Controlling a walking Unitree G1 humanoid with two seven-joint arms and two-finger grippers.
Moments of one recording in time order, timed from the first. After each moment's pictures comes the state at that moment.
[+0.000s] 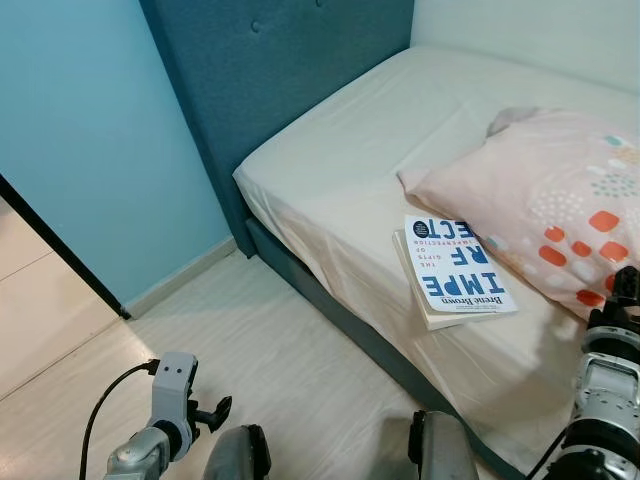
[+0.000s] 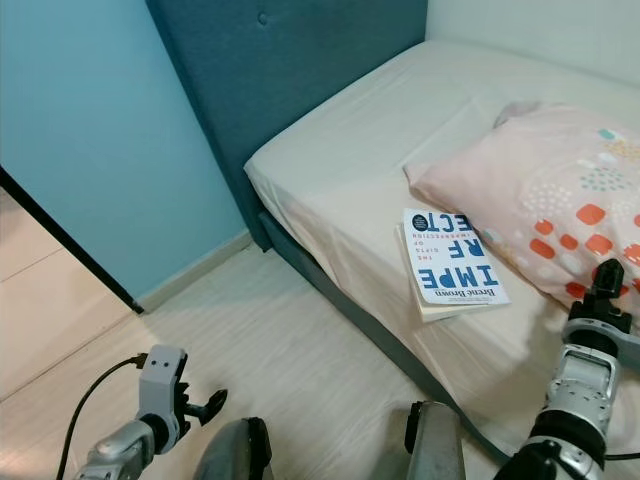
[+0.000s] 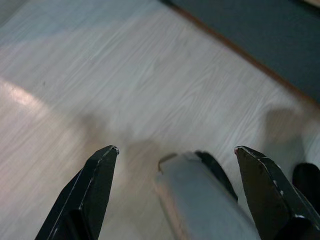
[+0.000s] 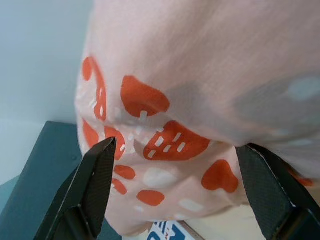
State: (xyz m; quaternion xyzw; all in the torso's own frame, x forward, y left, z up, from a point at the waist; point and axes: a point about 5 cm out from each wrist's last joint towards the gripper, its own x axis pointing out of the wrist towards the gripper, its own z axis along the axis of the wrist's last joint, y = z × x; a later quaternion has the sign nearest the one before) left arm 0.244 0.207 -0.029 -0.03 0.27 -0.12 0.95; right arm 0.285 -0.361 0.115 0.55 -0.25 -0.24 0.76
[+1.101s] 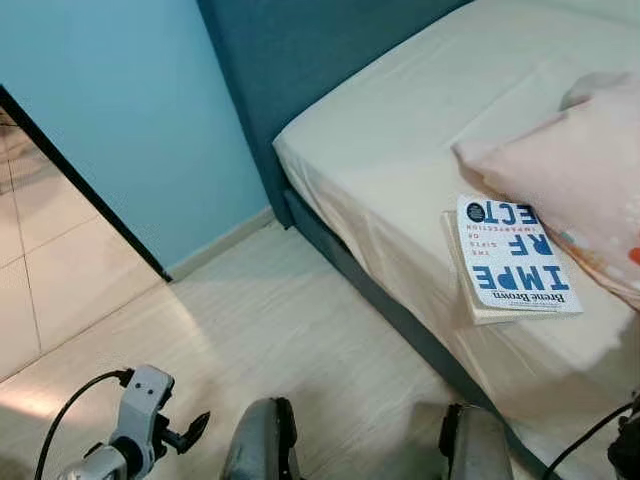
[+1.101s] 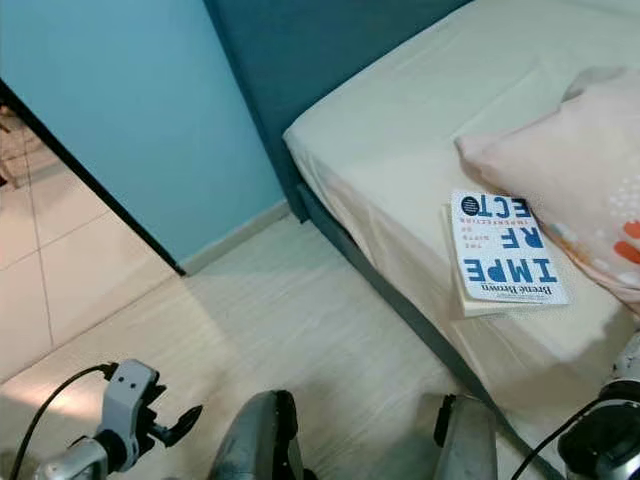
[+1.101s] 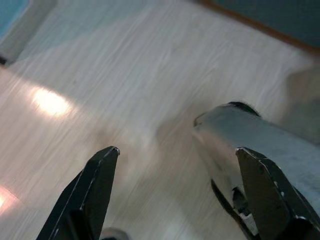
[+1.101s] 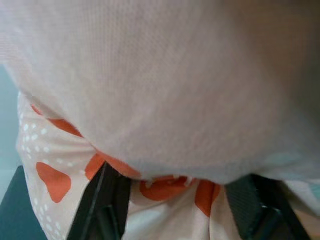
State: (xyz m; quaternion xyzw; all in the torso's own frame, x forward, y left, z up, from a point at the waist) left arm 0.229 0.239 0.000 0.06 0.20 -0.21 0.95; right arm 0.268 -0.429 0.158 0.55 -0.34 -0.32 0.69
